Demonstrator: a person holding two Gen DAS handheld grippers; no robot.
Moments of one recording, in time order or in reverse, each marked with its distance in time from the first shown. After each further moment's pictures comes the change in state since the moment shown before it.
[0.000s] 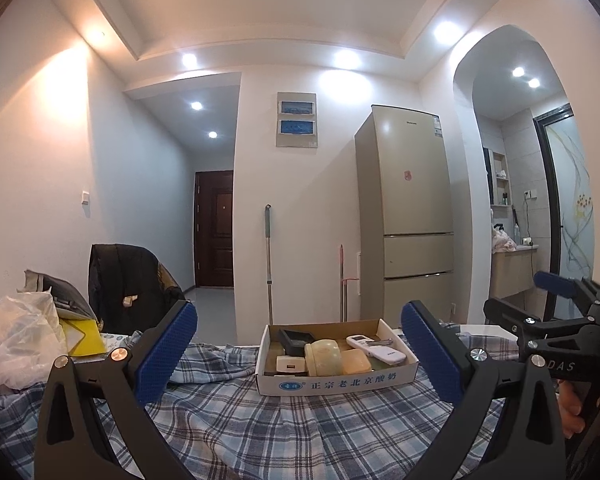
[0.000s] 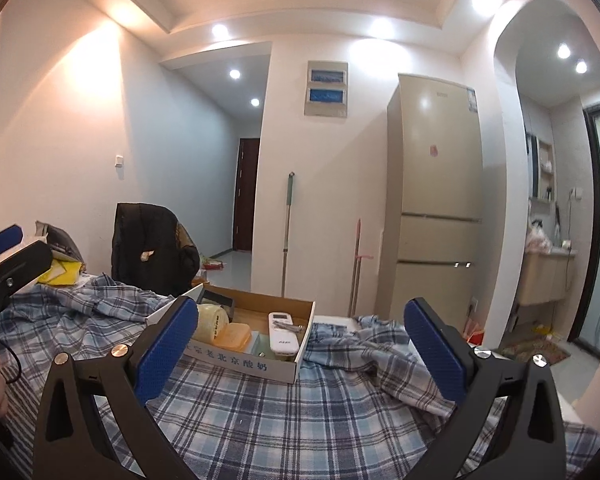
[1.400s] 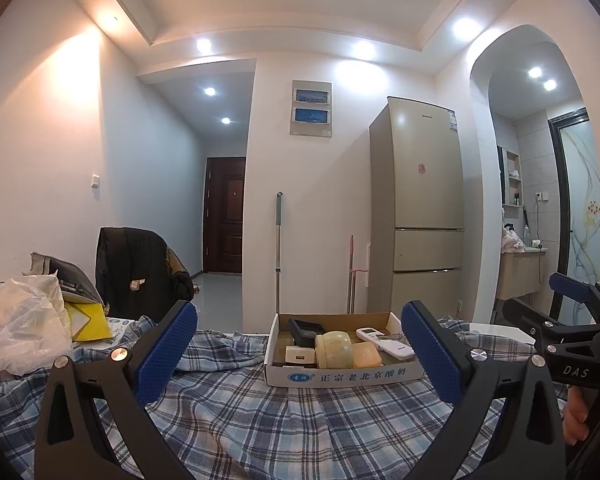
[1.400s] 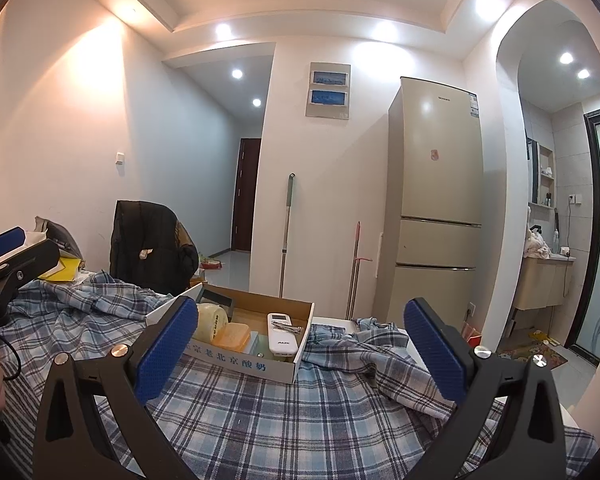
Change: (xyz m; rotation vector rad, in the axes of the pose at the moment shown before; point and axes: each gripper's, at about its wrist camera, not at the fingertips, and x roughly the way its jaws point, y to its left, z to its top) left arm 0.011 0.008 -0.003 -0.046 0.046 0.037; right arm 0.000 -0.001 0.001 -0.005 0.004 -0.001
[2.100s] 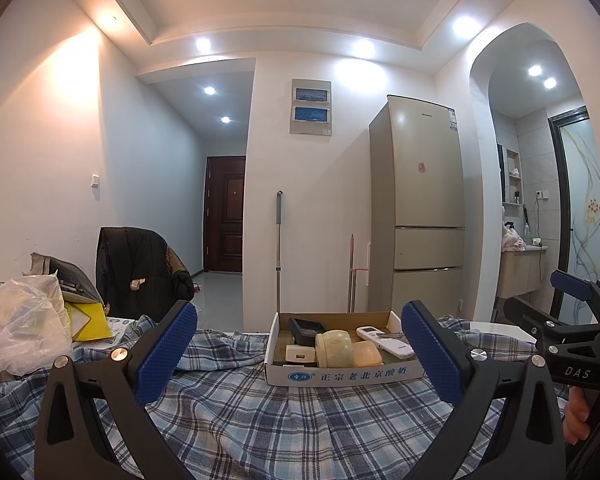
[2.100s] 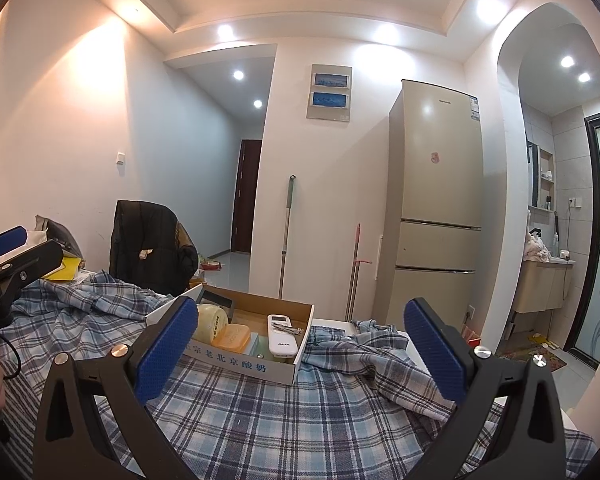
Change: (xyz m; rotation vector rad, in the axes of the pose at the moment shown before) left arm 0.000 0.000 0.000 0.000 0.002 0.000; right arm -0.001 0.001 0.000 -0.009 -0.005 0.001
